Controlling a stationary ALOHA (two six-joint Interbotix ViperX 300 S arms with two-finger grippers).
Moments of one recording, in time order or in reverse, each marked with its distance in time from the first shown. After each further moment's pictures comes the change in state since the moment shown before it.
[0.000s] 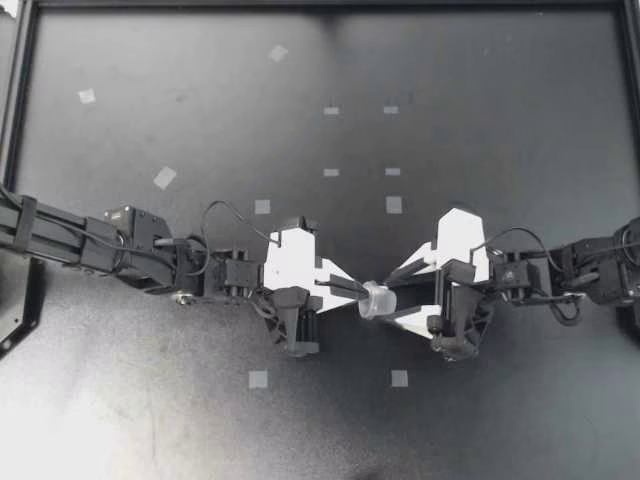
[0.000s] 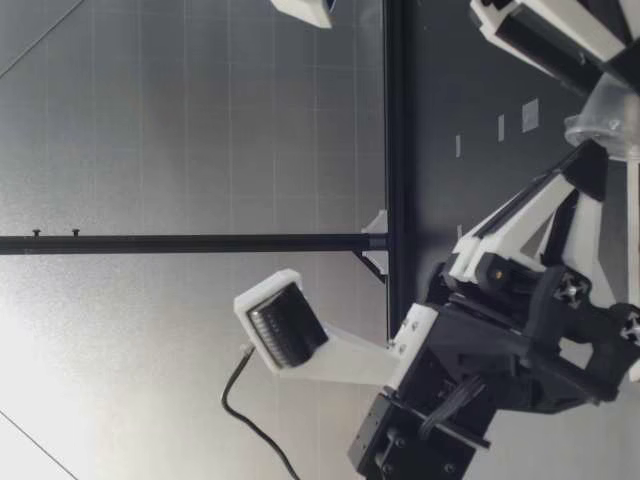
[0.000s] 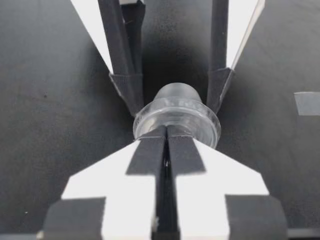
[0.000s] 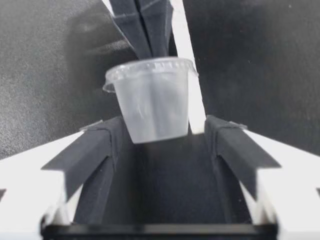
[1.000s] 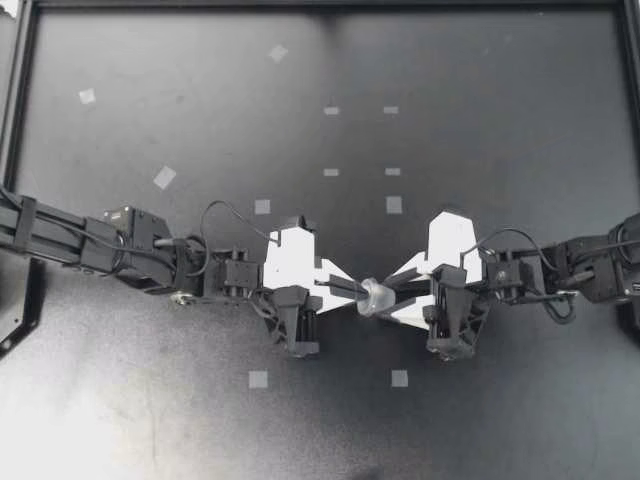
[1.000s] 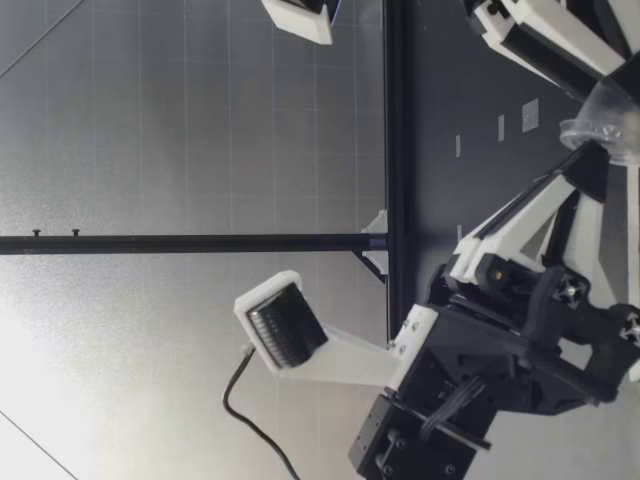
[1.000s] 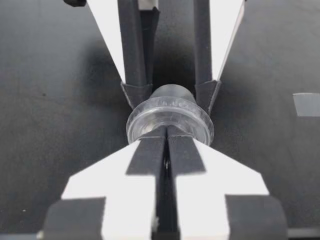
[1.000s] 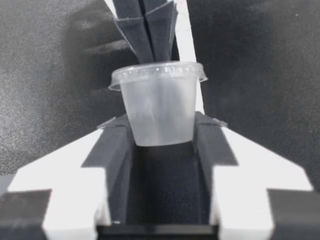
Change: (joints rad) left arm 0.000 0.000 0.002 0.002 0.000 -0.014; right arm -0.005 0.002 -0.021 -0.034 0.058 -0.017
